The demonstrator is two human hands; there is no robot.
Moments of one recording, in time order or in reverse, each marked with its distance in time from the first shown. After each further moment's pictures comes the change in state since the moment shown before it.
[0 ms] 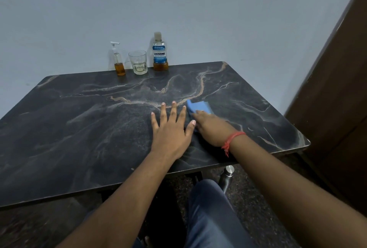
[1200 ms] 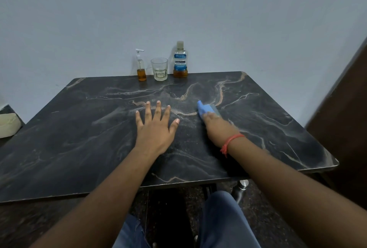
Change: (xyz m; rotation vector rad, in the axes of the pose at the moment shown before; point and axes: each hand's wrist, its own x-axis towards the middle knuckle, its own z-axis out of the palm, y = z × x) left_hand 0.010 -0.094 -0.029 0.118 -0.014 -0.143; right_hand 0.041 -0.030 0.006 -0.050 0.056 0.073
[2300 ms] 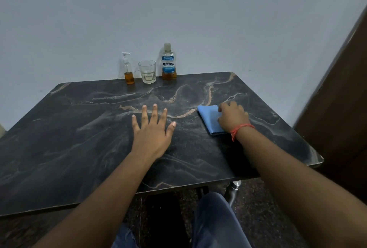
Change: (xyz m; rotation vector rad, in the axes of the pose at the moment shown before) left_hand 0.005 0.025 0.004 -0.028 -0.022 0.034; right_hand 0.015 0.074 -0.024 0.029 0.152 0.366
